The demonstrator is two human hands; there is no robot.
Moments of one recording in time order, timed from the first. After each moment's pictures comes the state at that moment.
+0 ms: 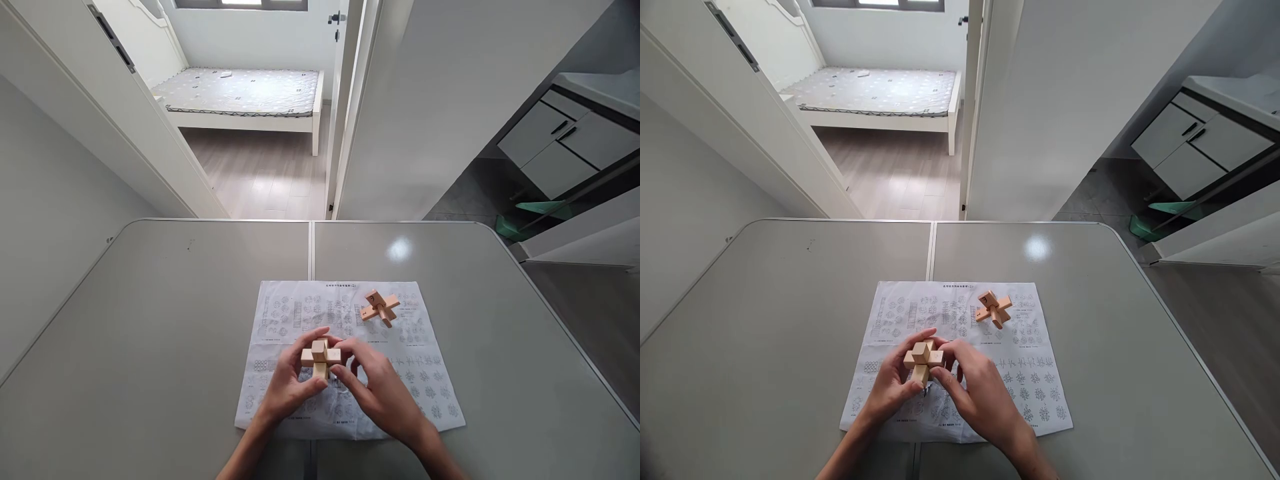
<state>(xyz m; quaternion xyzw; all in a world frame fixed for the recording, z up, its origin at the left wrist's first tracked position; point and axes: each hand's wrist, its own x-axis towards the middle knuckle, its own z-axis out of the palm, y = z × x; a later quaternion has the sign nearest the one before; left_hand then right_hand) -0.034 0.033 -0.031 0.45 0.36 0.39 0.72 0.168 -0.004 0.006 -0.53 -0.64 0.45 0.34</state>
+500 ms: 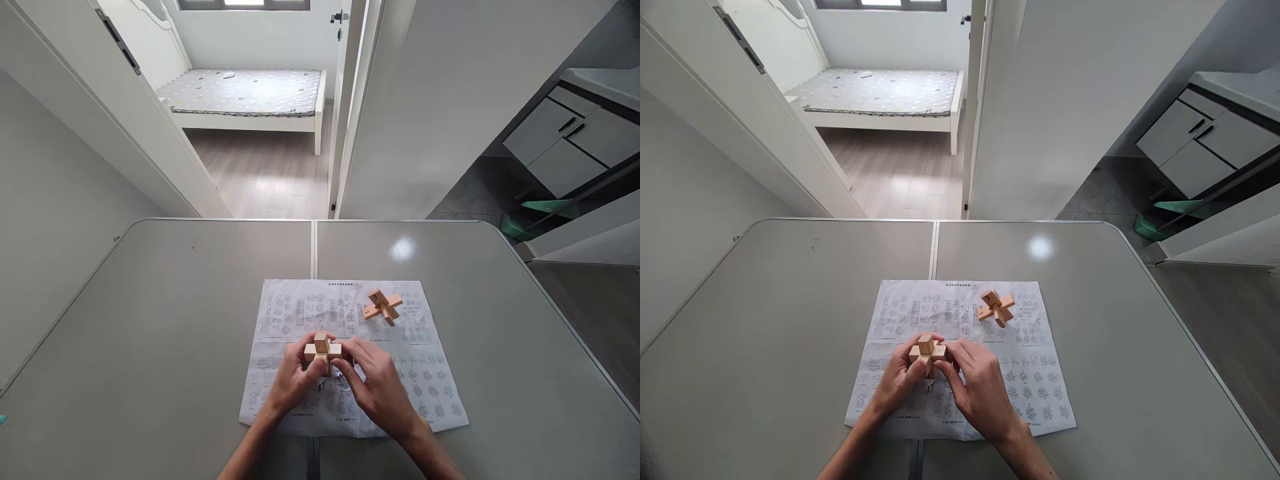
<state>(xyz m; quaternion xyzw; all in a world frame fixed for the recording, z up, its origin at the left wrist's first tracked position) -0.027 0.039 -0.037 0.52 0.41 0.34 0.67 0.160 -0.006 -0.010 -0.54 -0.71 0.31 0.34</state>
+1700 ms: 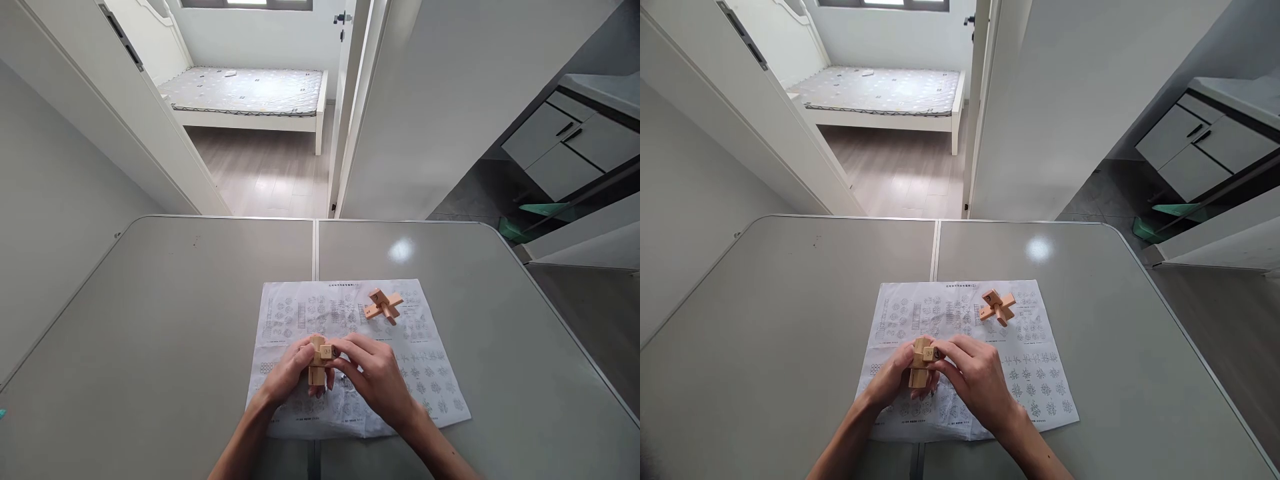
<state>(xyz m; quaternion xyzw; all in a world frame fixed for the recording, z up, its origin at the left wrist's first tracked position) -0.039 0.044 -0.043 0.43 0.30 0.25 0.82 0.158 0.003 -0.008 -0.49 -0.74 0.26 0.38</state>
